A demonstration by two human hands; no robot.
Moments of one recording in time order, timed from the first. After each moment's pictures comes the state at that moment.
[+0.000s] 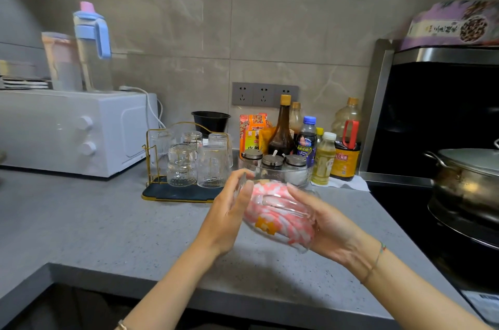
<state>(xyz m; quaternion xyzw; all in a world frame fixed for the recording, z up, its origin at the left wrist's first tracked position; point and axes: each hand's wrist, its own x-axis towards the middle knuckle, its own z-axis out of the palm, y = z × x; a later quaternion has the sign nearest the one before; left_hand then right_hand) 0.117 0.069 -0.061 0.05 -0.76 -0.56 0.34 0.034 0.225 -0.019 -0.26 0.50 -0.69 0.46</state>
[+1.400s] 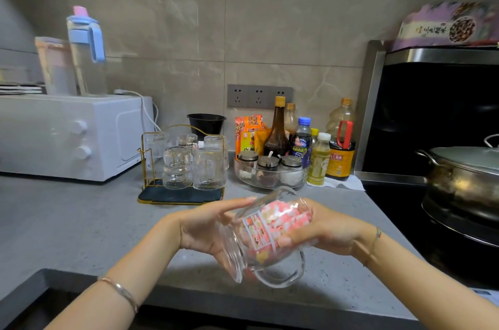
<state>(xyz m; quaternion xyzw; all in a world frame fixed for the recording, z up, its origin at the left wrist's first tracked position) 0.136 0.041 -0.030 0.11 -0.71 -0.68 -0.14 0.007 0.234 -0.020 -0.48 0.58 -0.49 0.44</state>
